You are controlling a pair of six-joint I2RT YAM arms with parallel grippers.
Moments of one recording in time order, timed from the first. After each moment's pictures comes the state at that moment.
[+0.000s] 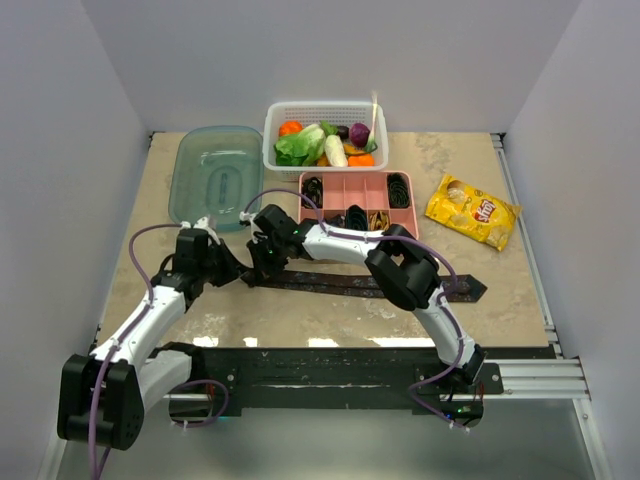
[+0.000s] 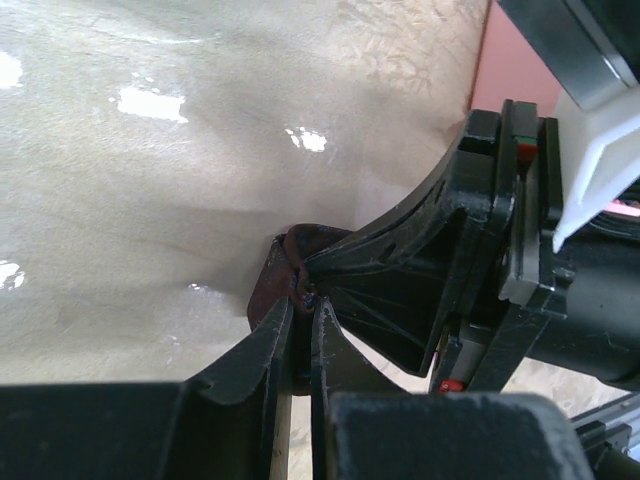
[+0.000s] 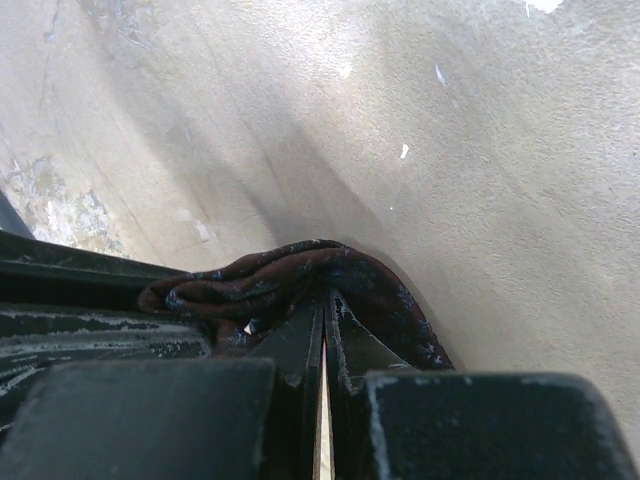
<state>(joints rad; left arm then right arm) -0.15 1.00 0.46 -0.24 0.22 -0.61 0.96 2.27 1.71 -0.35 -0.31 0.40</state>
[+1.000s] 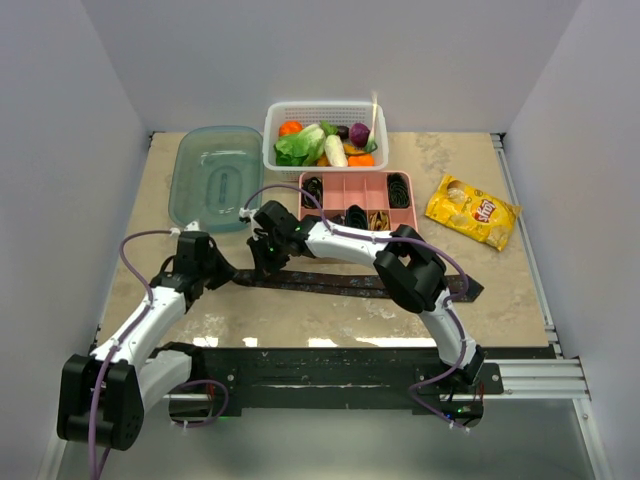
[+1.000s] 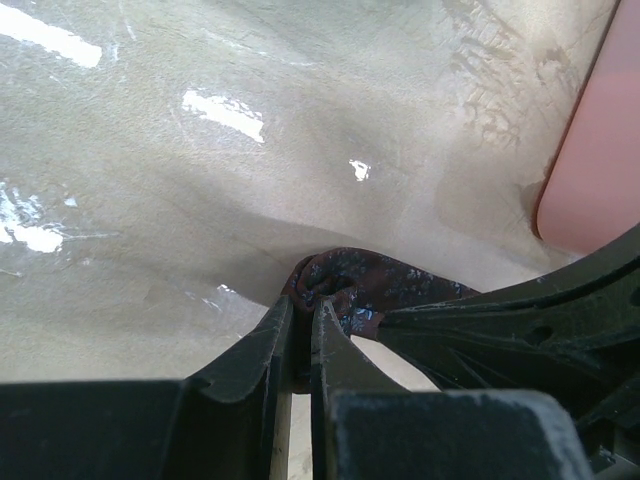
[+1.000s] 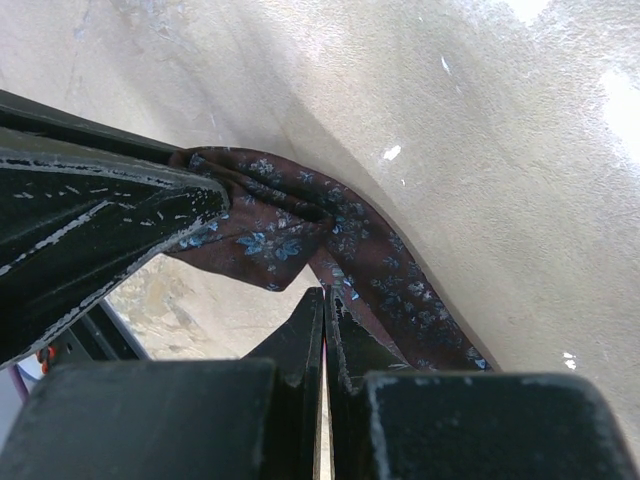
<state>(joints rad) -0.15 1.00 0.46 -0.30 0.03 -0.70 0.96 2.21 1.71 -0.40 -0.28 0.38</state>
